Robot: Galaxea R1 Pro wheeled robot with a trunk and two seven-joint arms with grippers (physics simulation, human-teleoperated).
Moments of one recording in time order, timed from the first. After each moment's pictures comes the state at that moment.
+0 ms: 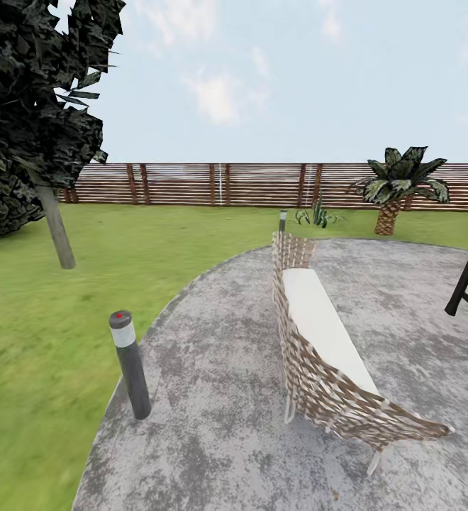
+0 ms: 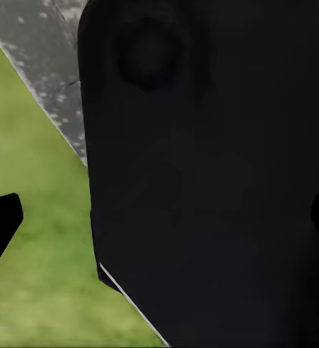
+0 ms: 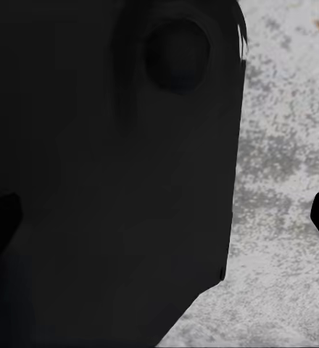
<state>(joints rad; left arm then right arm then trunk) 0.00 0.00 0.00 0.00 0.00 0.00 0.00 0.00 0.00 0.00 0.00 0.00 0.00 0.00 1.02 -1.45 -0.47</state>
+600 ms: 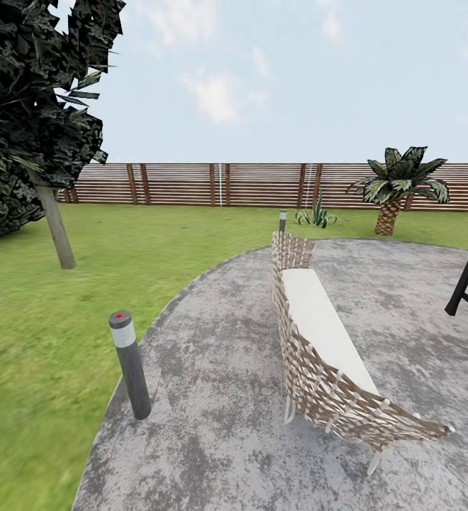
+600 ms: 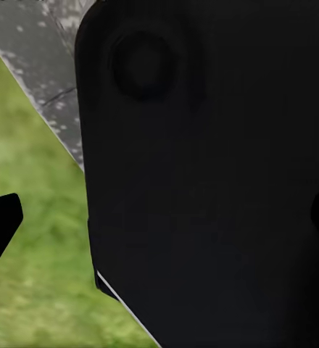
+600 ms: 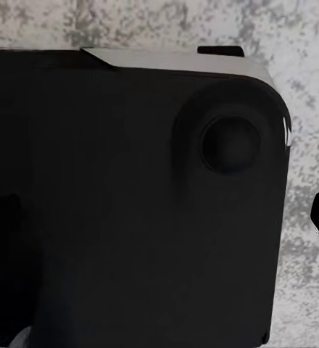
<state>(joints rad) 0.00 0.00 0.00 -0.01 0.00 0.00 0.00 -0.01 0.05 0.00 -0.08 0.00 -0.01 0.00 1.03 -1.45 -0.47</state>
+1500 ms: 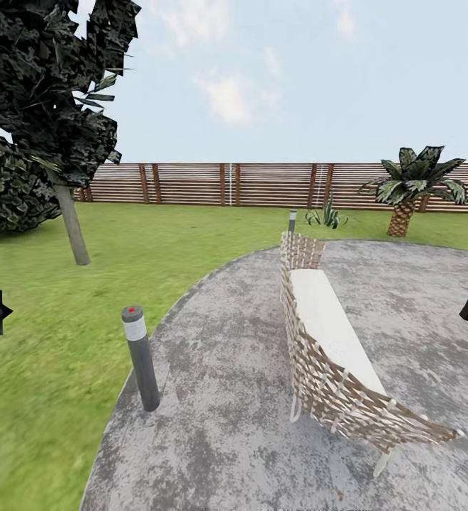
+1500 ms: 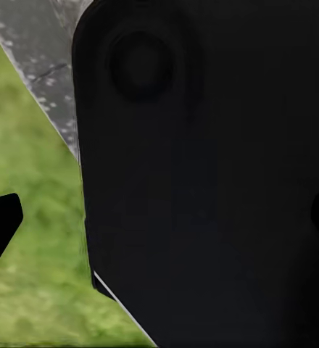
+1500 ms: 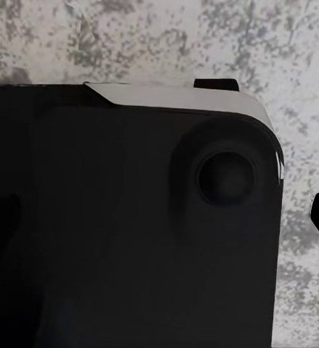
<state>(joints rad) 0.00 0.00 0.00 -0.01 0.00 0.00 0.00 -0.01 0.05 0.00 -0.09 0.00 -0.07 0.00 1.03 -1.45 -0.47</state>
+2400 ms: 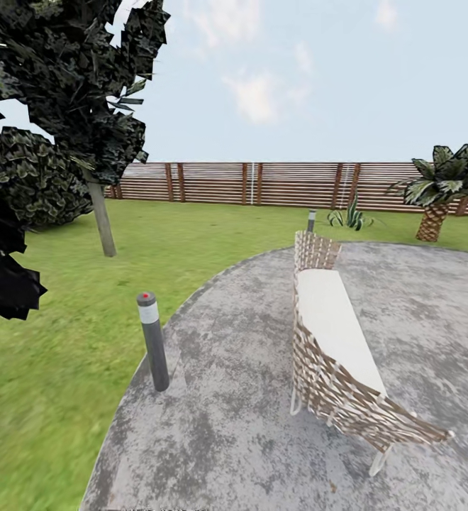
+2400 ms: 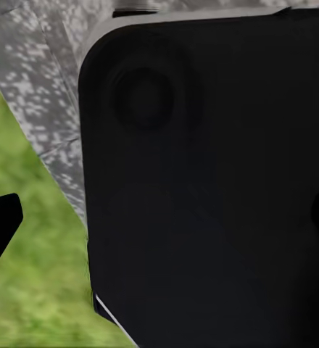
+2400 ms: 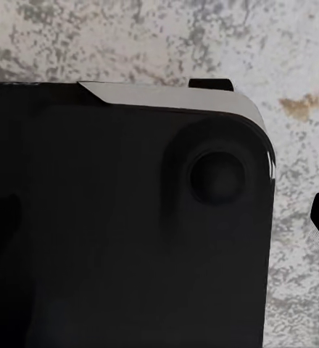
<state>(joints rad) 0.00 0.00 0.00 -0.03 0.00 -0.04 0.00 -0.01 0.04 0.00 -0.09 0.00 -0.07 0.00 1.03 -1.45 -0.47</state>
